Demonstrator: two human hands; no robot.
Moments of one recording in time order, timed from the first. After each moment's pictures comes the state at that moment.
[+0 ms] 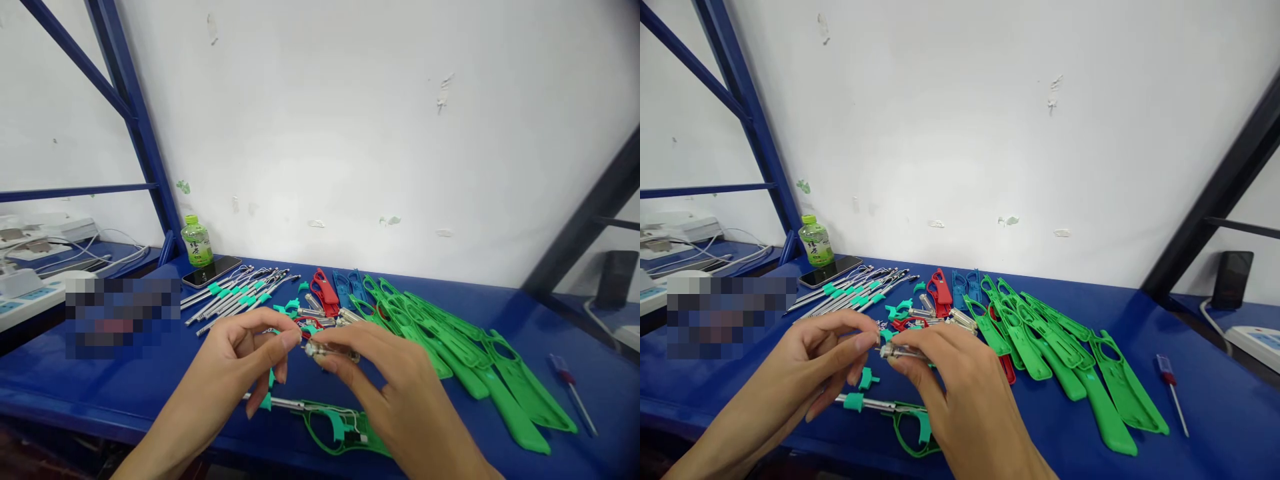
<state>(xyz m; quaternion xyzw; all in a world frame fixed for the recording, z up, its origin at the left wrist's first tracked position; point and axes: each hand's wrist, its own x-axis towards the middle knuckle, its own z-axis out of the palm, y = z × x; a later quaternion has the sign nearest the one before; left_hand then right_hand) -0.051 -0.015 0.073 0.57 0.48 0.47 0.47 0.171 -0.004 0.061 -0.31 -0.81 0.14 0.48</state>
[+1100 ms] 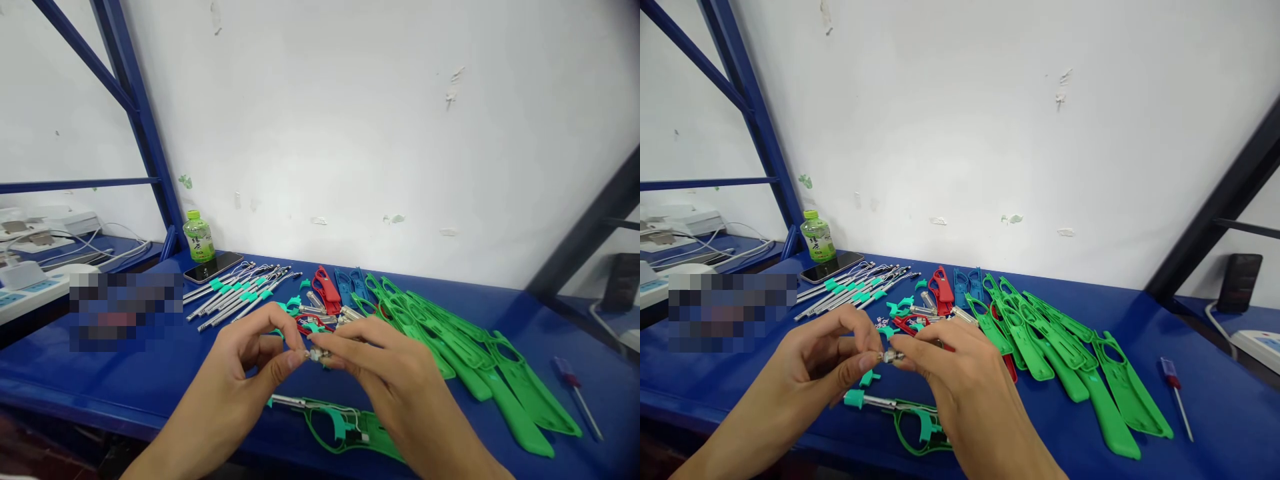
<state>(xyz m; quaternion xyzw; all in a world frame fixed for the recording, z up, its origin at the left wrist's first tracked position) -0.050 -0.021 0.061 0.64 0.43 0.47 0.42 0.179 0.001 0.063 -0.28 -0.85 0.08 0.43</state>
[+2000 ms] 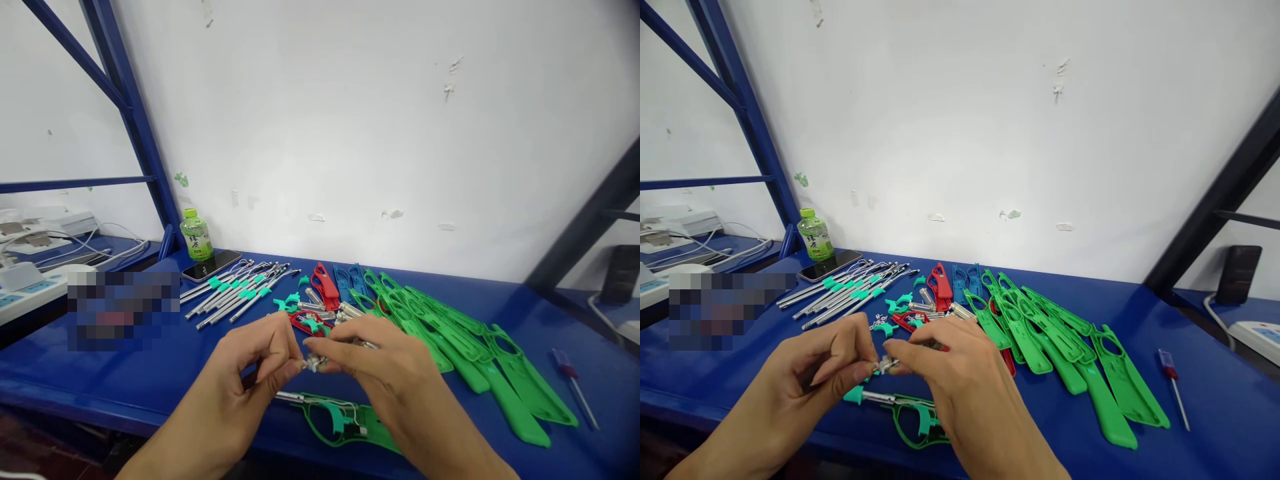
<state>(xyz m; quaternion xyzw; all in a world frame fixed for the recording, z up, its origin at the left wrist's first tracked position) -0.044 -0.028 0.070 0.74 0.39 0.47 0.28 0.181 -0.001 0.066 -0.26 -0.87 0.02 0.42</state>
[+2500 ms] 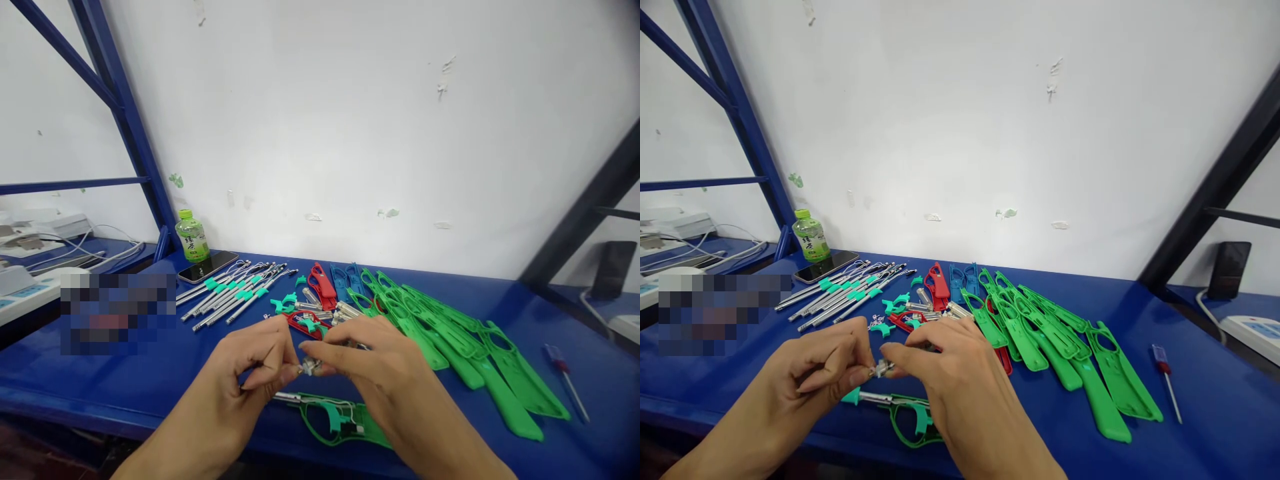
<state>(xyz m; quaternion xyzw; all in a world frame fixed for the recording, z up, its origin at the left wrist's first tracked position) -0.049 -0.023 0.066 0.78 0.37 0.44 0.25 0.182 0.000 0.060 -0.26 -0.87 0.03 0.41</state>
